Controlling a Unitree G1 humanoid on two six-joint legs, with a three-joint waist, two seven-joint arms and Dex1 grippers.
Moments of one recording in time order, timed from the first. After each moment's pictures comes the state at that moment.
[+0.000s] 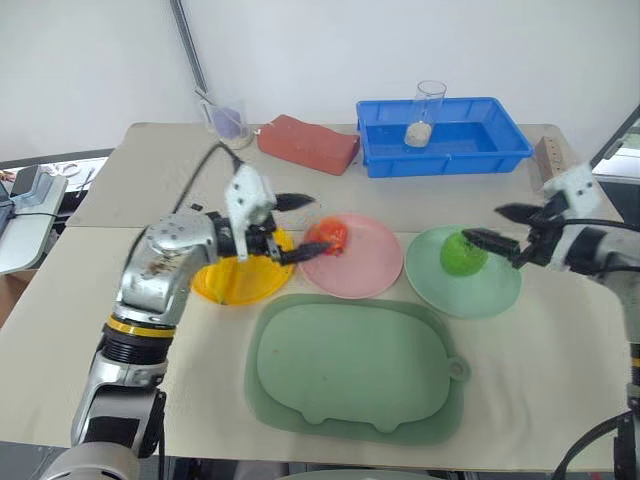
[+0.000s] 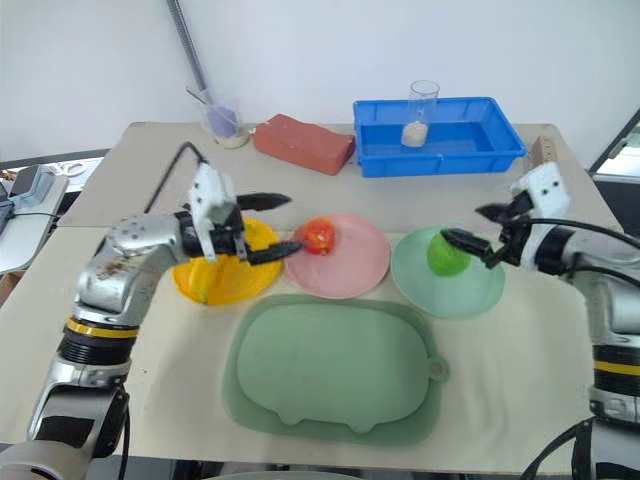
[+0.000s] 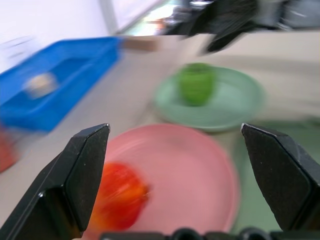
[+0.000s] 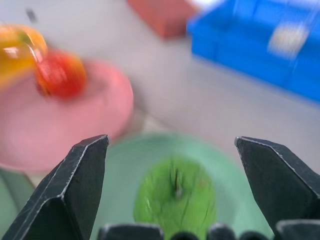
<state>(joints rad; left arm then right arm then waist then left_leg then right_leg) -0.60 0.53 0.04 -0.04 -0.40 0.48 -0.90 -0.41 -0.87 -0.31 -0.06 0.47 0.68 0.86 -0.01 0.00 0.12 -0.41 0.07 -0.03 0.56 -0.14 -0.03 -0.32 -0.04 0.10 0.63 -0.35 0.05</state>
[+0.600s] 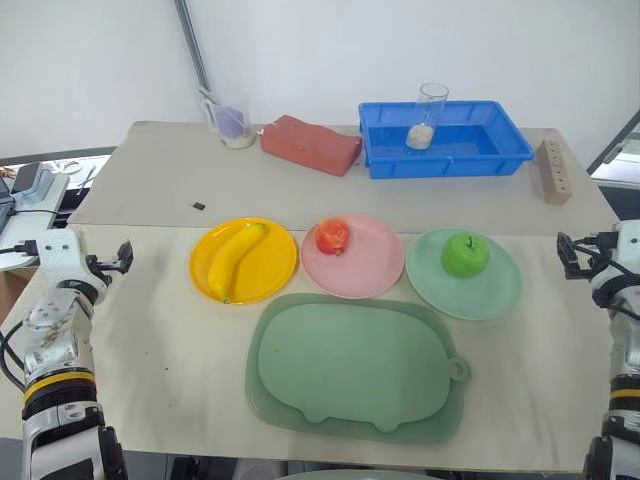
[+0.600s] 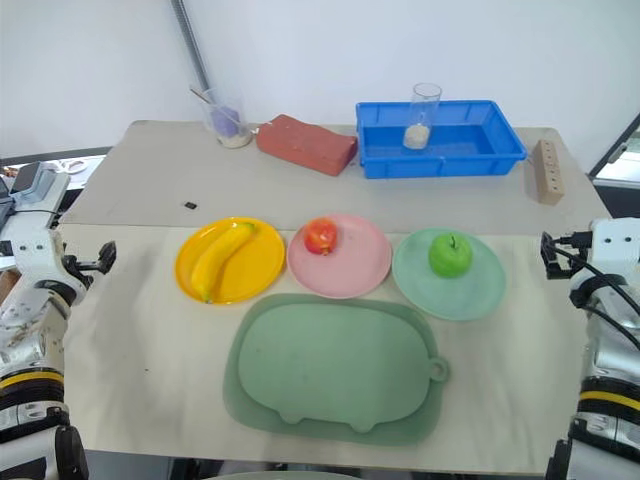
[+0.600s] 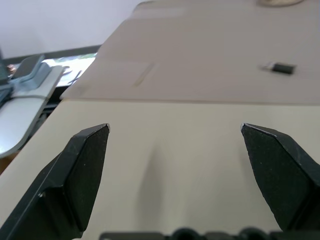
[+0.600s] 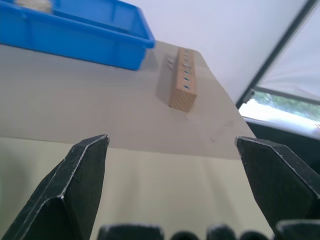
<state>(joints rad) -0.35 0.61 0.46 0.55 -0.21 0.10 -0.31 -0.34 -0.68 -0.44 0.53 0.13 0.00 0.29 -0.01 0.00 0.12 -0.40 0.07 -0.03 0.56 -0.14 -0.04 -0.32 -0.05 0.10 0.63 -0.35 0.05</state>
